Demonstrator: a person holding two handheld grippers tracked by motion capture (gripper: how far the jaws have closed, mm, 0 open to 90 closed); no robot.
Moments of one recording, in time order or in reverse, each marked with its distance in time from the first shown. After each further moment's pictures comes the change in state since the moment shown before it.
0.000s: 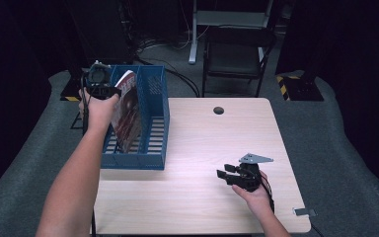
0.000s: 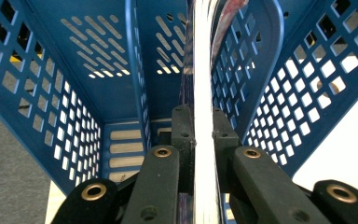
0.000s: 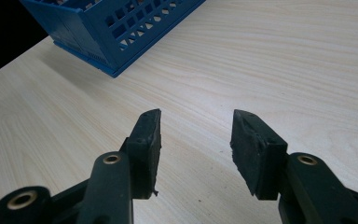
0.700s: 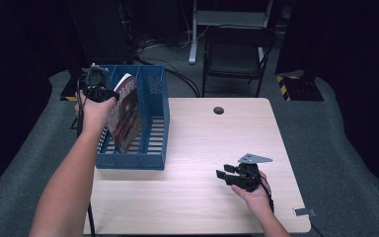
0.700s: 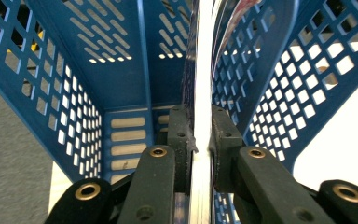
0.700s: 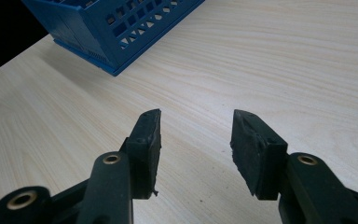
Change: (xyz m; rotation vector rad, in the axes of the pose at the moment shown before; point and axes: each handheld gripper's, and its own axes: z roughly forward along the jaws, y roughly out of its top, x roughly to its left) left arm 0.011 -0.007 -0.004 0.034 -0.025 -0.007; right arm 0.001 0.000 0.002 0.002 0.008 -0.004
